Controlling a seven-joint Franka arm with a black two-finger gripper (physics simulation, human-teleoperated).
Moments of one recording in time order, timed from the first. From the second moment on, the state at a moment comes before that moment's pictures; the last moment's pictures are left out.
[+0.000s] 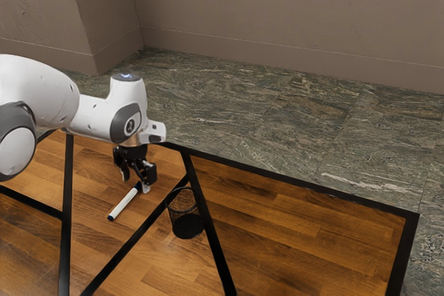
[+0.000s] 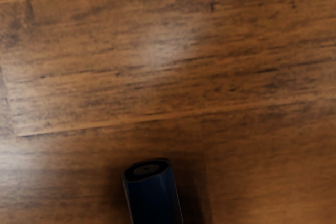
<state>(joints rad) -0.24 0.45 0.40 -1.95 -0.08 2.26 0.32</state>
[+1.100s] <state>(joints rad) -0.23 0.47 0.40 -1.96 -0.08 2.28 0.27</state>
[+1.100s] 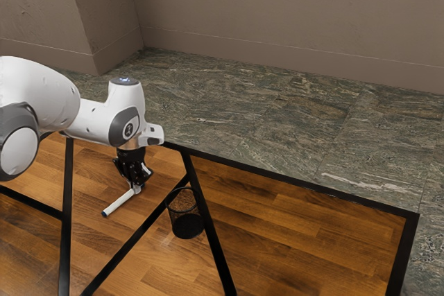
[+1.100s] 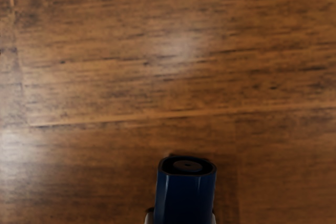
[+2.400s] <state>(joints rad) -0.61 -0.15 0.40 -2.22 -0.13 2.26 0.27</state>
